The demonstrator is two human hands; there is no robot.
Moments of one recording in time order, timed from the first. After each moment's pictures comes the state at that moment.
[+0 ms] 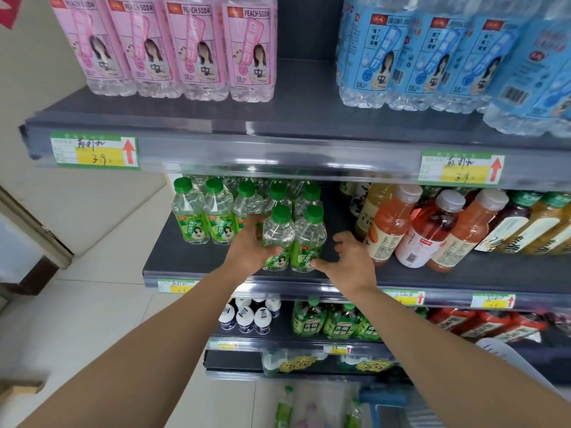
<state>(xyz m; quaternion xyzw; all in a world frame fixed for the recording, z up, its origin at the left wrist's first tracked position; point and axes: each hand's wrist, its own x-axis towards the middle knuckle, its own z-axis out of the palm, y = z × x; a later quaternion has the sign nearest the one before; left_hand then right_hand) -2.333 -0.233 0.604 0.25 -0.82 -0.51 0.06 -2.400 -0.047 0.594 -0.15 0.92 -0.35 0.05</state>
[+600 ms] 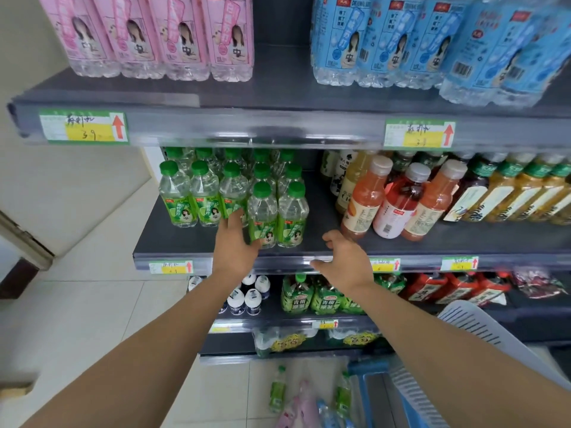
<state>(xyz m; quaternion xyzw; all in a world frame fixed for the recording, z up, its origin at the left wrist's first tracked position) -2.294 -0.208 0.593 0.25 -0.88 -0.39 0.14 -2.362 -0.009 0.594 -0.19 0.95 -0.24 0.06</state>
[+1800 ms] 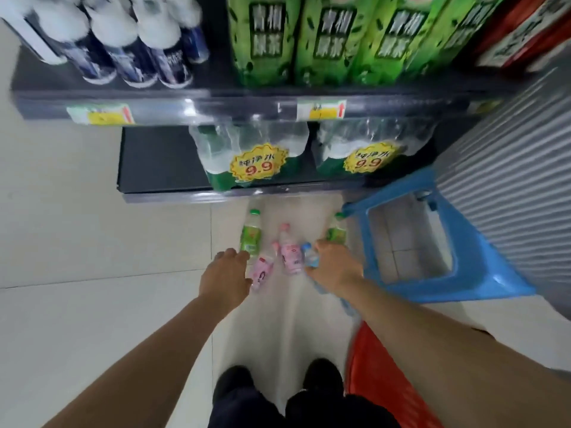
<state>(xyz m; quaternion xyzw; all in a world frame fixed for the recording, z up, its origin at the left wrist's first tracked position) -2.108 -0.056 0.049 0.15 -0.94 -0.16 -0.27 -2.201 0.133 0.073 -0.13 0.93 -0.04 0.33</state>
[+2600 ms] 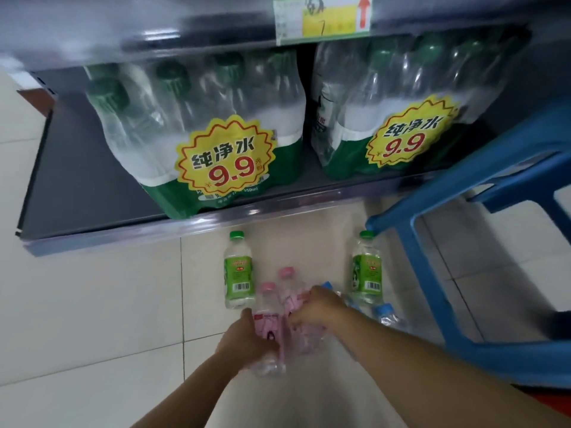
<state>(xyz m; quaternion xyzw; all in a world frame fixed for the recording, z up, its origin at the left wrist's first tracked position) -2.154 -0.040 -0.203 0.28 -0.78 -0.42 -0.36 -2.249 0.108 -0.199 0.06 0.85 -0.20 0.48</state>
